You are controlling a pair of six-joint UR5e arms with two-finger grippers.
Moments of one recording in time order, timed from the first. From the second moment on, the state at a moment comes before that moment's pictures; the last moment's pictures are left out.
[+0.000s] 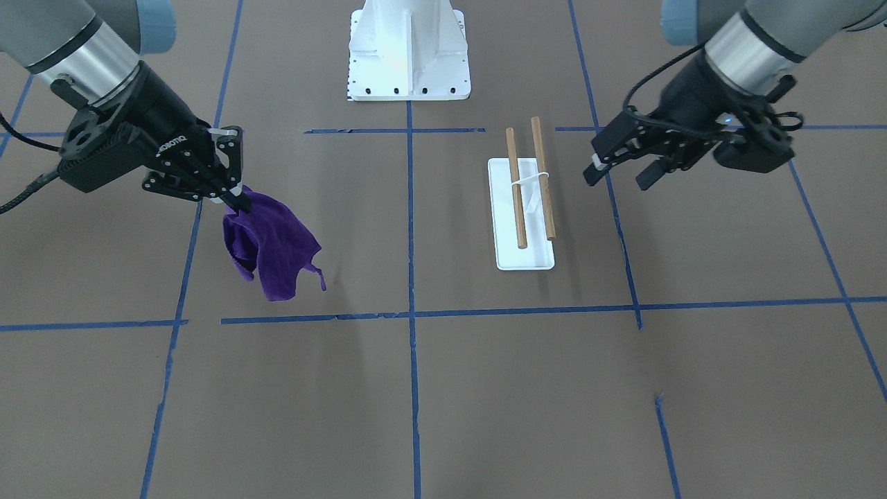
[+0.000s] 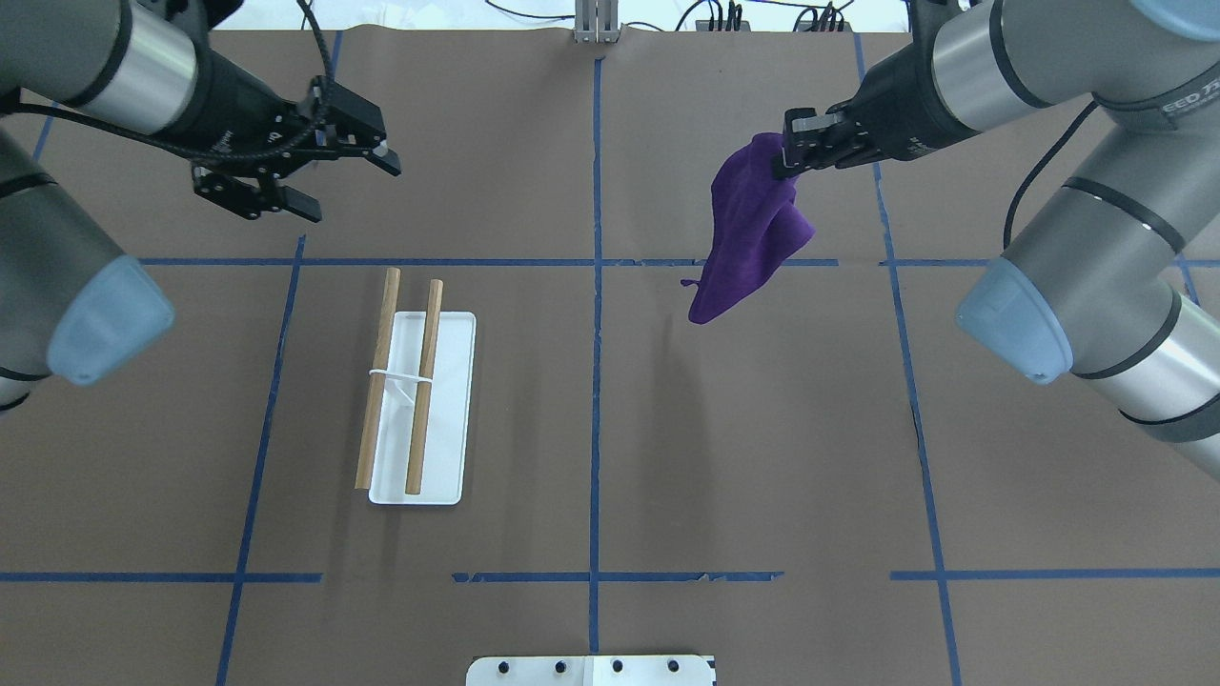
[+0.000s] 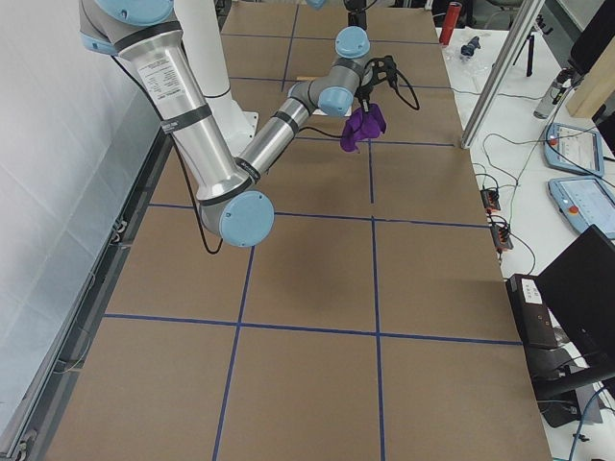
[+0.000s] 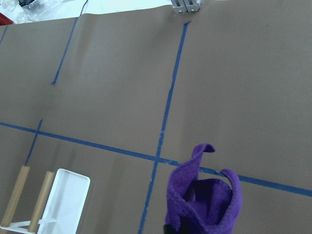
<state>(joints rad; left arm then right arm) -0.91 -2.07 -1.91 -1.88 -2.26 -1.52 0.90 -1.07 1.93 -1.23 2.16 1.02</state>
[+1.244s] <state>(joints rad) -0.76 -2.21 -1.81 -1.99 -2.20 -2.02 0.61 -1.01 2.02 -1.18 1.82 0.59</state>
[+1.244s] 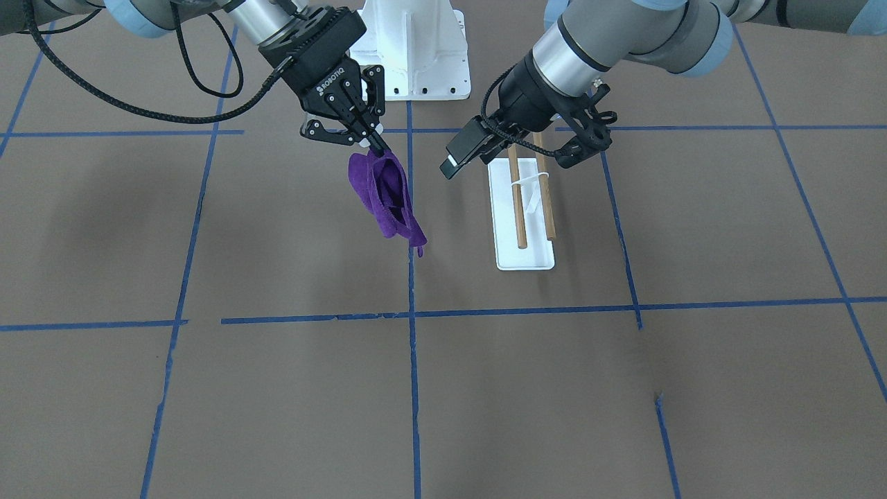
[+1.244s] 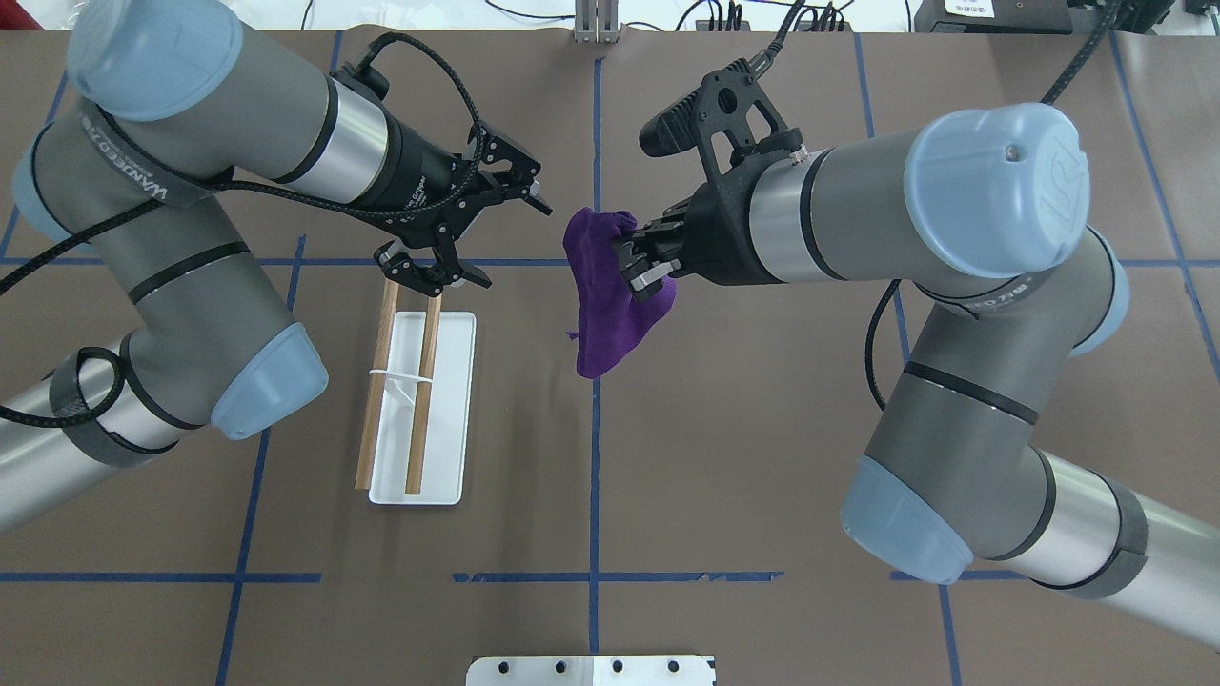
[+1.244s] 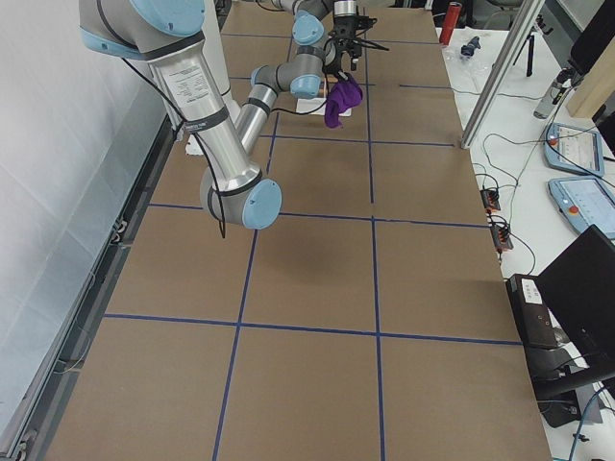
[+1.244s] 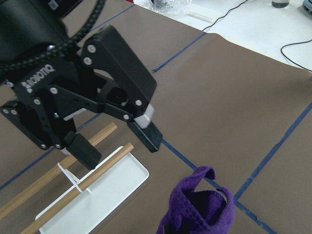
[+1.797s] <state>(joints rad) -0.76 -2.22 -1.78 -1.99 -2.19 -2.03 0.55 -1.02 2.09 -1.18 1.82 0.58</state>
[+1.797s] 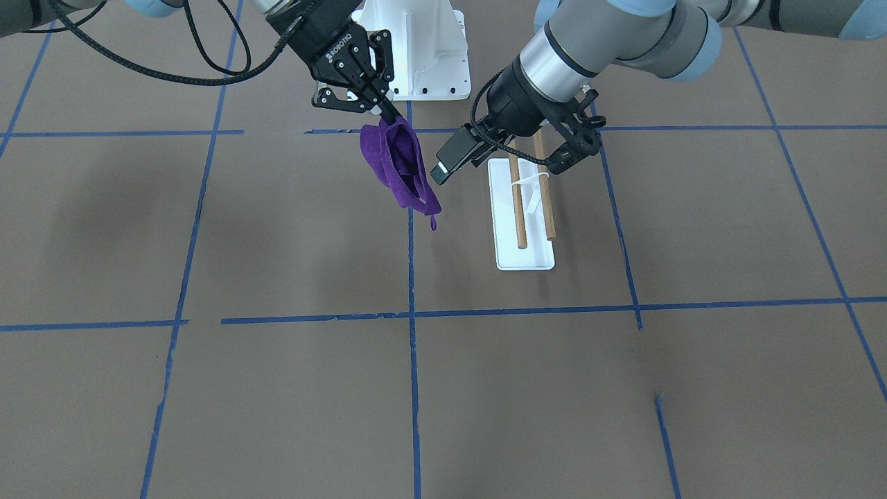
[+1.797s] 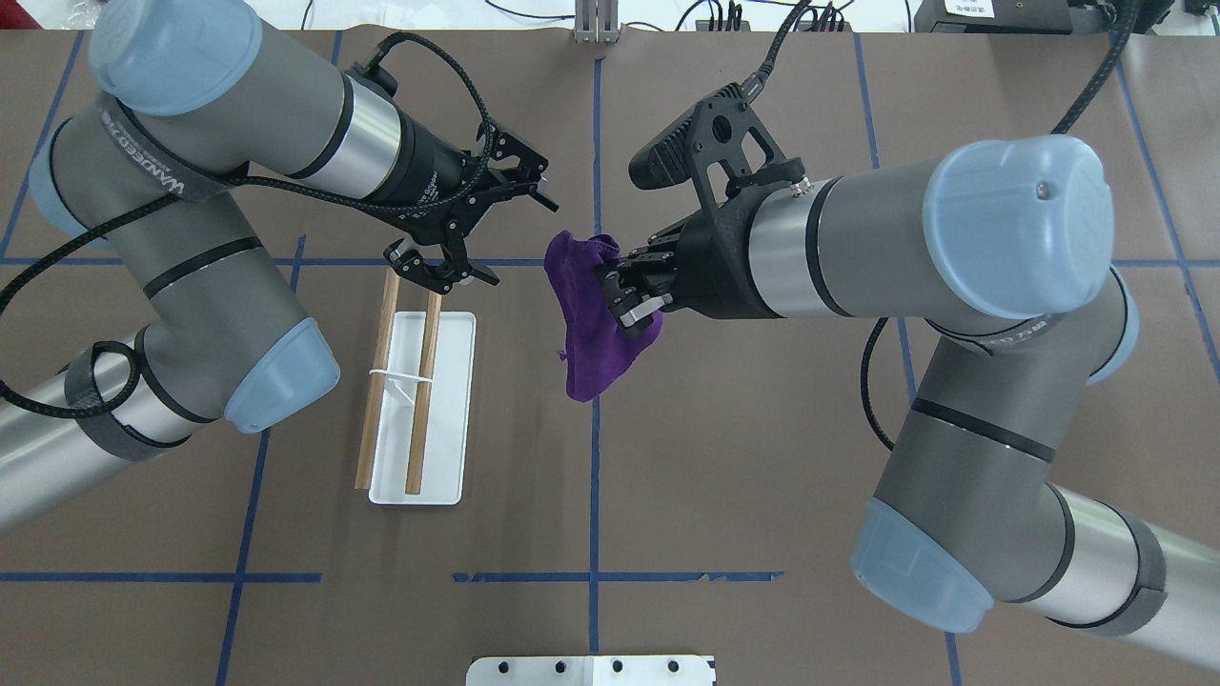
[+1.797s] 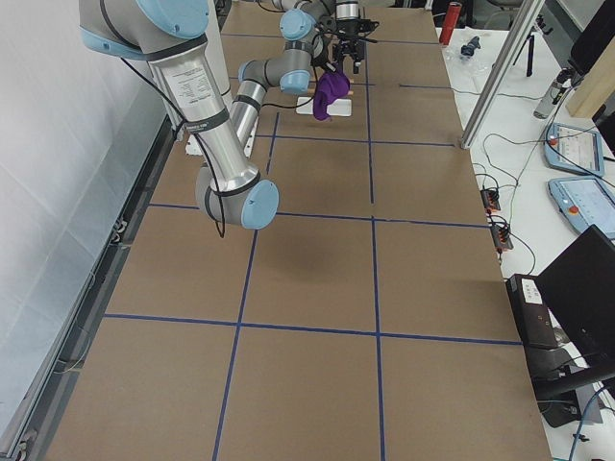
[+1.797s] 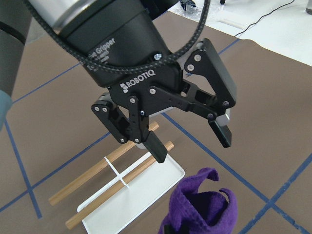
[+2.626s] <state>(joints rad) -0.72 -2.22 -1.77 -1.99 -2.18 -2.04 0.55 -1.04 2.12 -1.18 1.82 0.56</state>
